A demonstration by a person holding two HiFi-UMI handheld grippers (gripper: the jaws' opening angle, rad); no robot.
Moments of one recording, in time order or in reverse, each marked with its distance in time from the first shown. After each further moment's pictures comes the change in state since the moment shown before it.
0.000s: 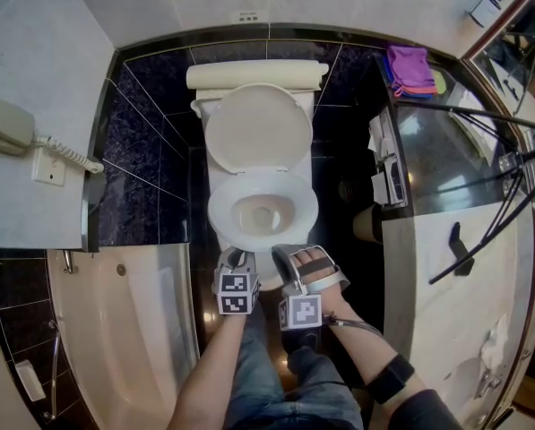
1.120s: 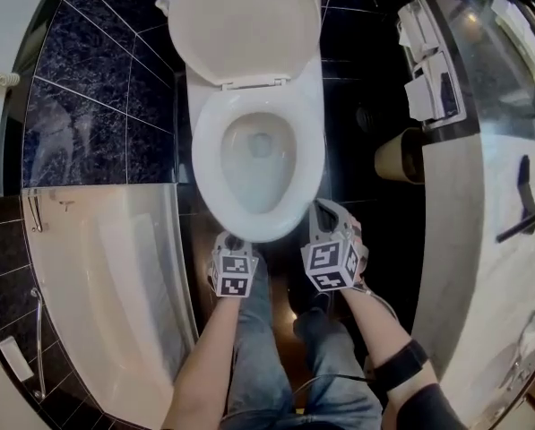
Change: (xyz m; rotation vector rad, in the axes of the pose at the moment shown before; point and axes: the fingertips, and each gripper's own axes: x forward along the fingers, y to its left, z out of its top) left arm 0.050 -0.026 -0.274 0.093 0.253 -0.013; right arm 0.073 0.176 -0.168 0.977 0.103 -0.061
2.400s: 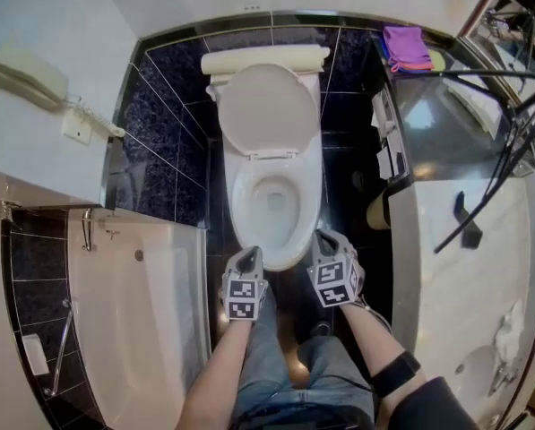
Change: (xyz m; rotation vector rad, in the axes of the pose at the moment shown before) left arm -0.191 -0.020 0.179 -0.028 -0.221 0.033; right arm -0.144 -0.029 0.145 0.096 -0.114 0.040
